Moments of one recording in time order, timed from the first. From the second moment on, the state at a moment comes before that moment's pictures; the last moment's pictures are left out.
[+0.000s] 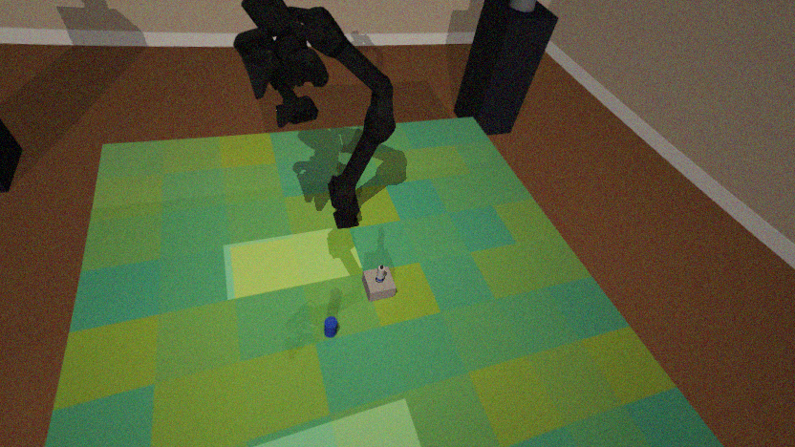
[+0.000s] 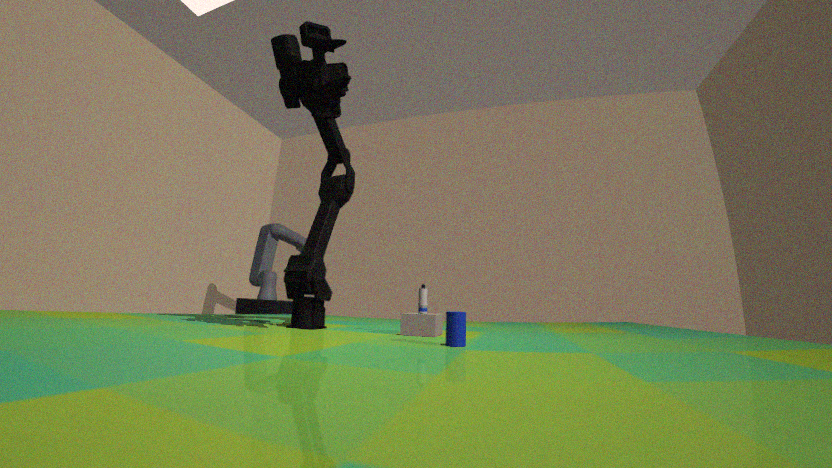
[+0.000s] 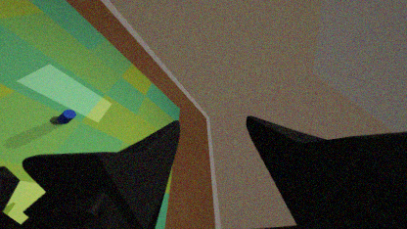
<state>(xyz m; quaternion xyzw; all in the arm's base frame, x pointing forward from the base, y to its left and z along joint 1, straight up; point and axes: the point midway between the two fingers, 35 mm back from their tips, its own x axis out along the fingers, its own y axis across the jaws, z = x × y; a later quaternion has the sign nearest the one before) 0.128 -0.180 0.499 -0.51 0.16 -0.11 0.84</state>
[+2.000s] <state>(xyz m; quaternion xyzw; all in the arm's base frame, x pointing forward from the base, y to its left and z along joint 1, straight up) 0.235 -0.235 0.334 -0.41 0.26 0.21 0.85</state>
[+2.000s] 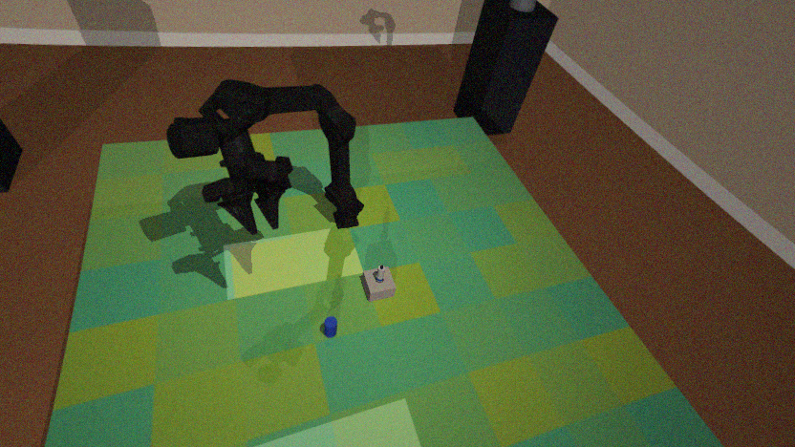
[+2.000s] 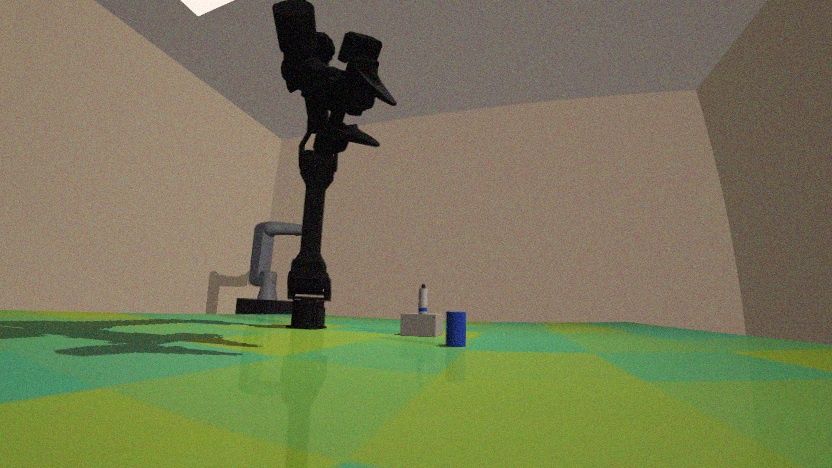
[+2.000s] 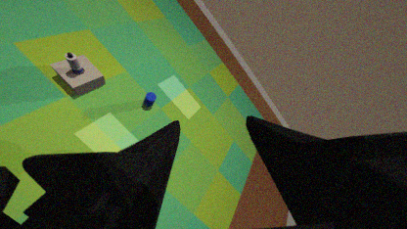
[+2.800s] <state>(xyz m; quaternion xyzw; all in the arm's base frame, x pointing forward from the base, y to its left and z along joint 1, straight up) 0.274 -0.230 0.265 -0.39 0.32 0.33 0.80</state>
